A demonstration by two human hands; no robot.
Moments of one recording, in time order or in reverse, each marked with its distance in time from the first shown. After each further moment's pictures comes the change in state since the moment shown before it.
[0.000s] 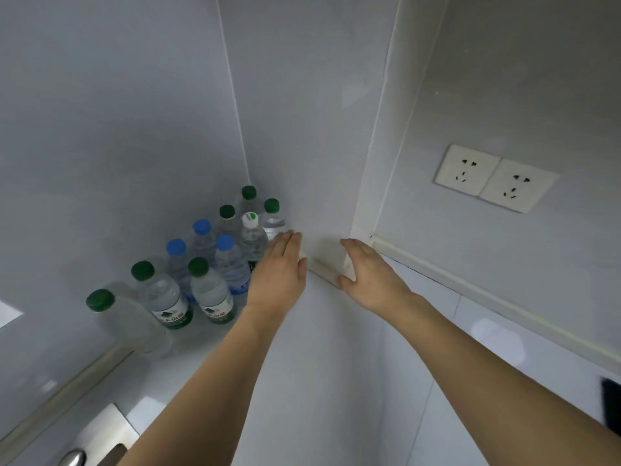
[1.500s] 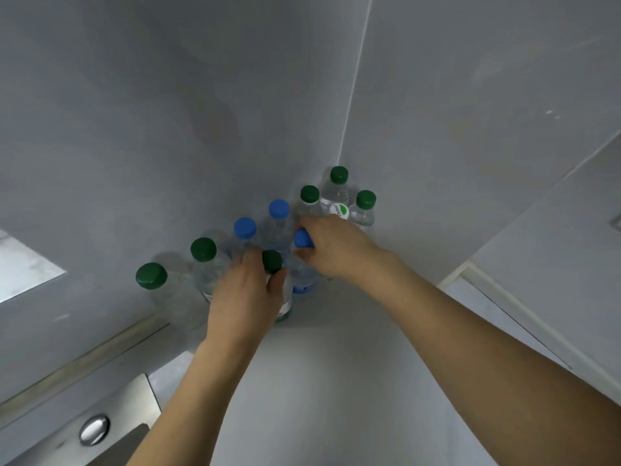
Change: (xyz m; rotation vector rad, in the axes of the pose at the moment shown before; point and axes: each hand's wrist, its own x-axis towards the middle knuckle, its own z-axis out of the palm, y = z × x) left_hand -0.029 -0.115 -0.052 -0.008 0.150 -0.493; right_hand 0.149 -0.142 0.071 -0.169 -0.236 -0.421
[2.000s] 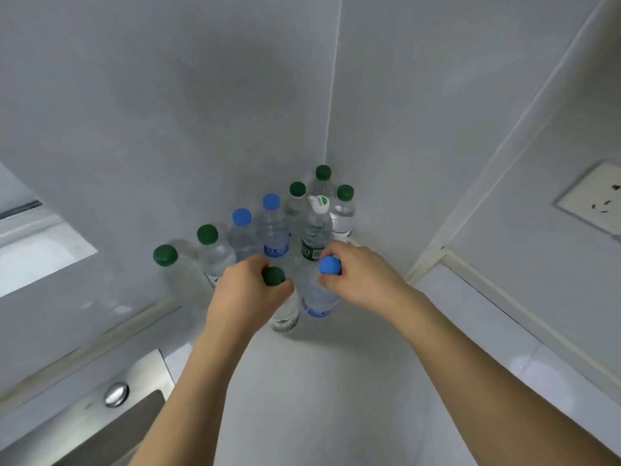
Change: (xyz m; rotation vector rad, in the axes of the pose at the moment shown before) left_hand -0.047 0.031 -0.032 -0.110 -0.179 -0.152; right_hand -0.111 0.013 0.003 0.193 0.052 0.168
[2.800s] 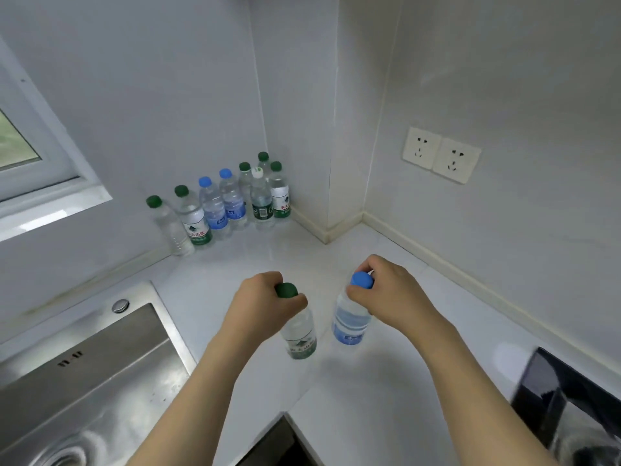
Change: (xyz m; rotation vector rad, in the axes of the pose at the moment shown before) left_hand -0.290 0.104 0.042 -0.039 -0.141 0.034; right_hand -0.344 0.084 -0.043 0.248 0.193 0.189
